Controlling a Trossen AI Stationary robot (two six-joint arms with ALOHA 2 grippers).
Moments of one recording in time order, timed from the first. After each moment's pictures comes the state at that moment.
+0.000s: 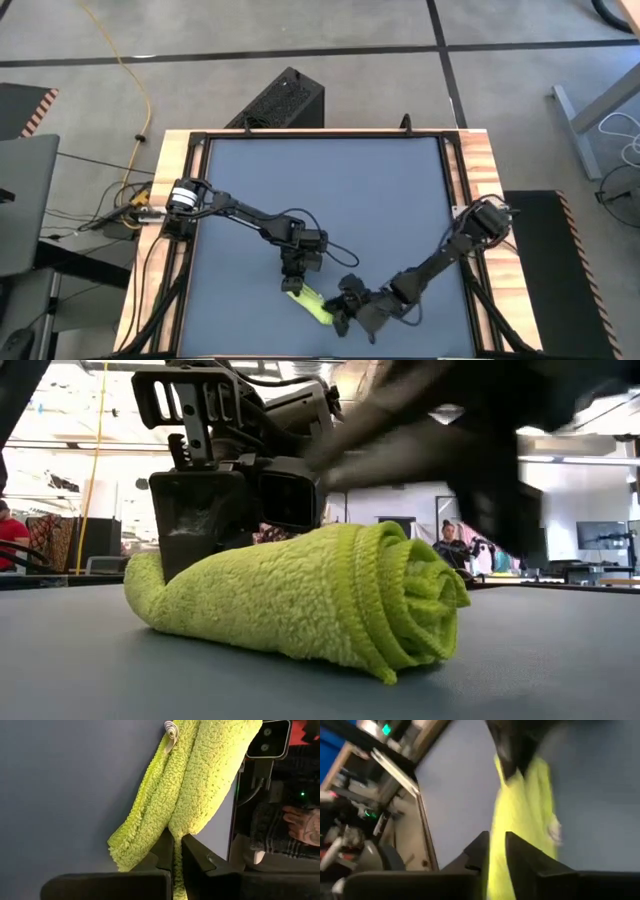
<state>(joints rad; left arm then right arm) -0.12 2.03 1.17 -0.41 0.77 -0.33 0.66 1.96 1.11 0.29 0.54 1.20</state>
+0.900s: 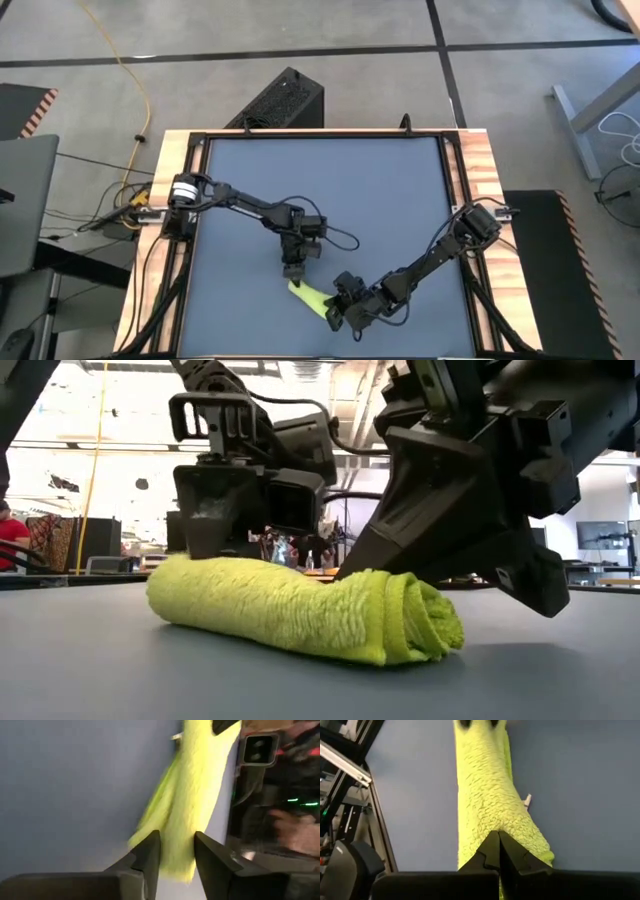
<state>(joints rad) -0.03 2.01 1.17 -0.47 0.87 -0.24 0.62 2.03 1.16 0.10 0.45 1.35</state>
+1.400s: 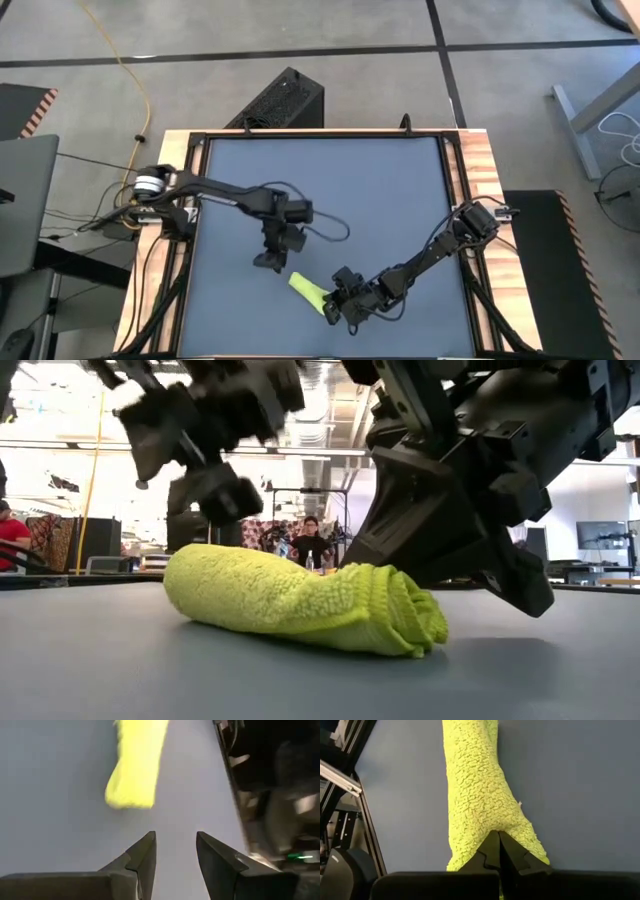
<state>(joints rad) -0.01 1.74 1.14 -0.69 0.73 0.17 0.57 2.03 1.16 0.08 0.44 1.37</state>
